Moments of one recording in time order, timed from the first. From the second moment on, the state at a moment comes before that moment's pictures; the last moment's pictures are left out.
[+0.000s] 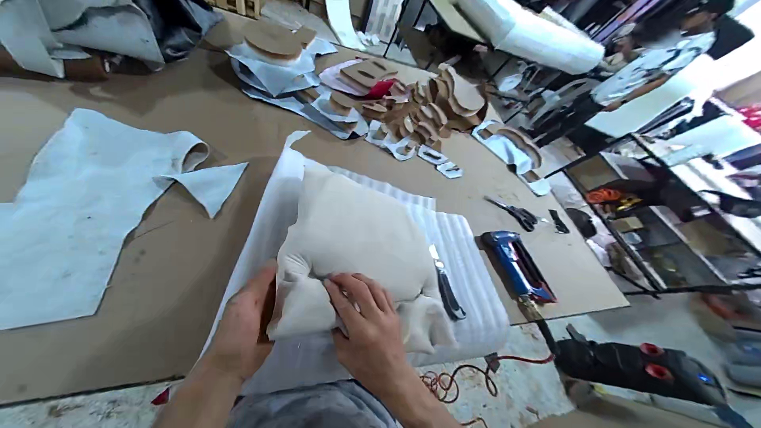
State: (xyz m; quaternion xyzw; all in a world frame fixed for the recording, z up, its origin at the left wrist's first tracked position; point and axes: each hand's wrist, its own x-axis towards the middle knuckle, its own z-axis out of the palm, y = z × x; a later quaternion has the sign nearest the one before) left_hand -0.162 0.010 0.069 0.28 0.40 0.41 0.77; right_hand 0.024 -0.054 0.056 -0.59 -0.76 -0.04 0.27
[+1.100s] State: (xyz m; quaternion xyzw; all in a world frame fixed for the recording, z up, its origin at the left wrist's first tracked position) left_hand -0.065 -0.030 -0.023 0.91 0.40 0.10 0.06; right_hand 0.174 -0.055 0.019 -0.64 -0.71 0.16 0.27
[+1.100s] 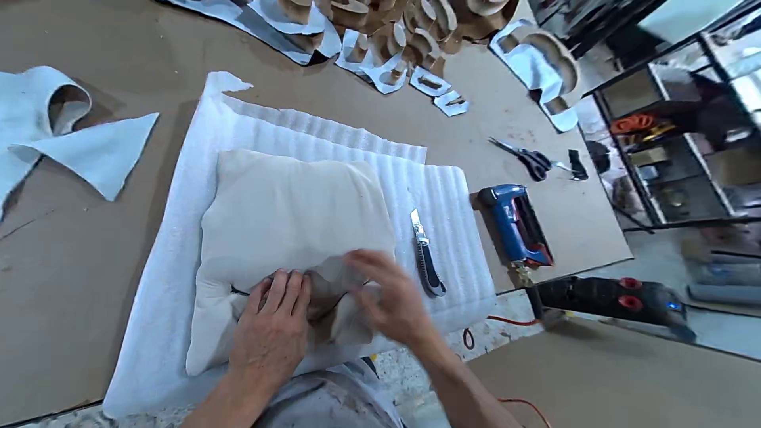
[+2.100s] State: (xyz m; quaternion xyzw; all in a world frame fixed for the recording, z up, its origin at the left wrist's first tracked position) left_hand -0.052 0.055 -0.015 0.93 0.34 0.07 0.09; right_hand 0.249 -0.004 0.002 -0.61 -0.76 0.17 0.17
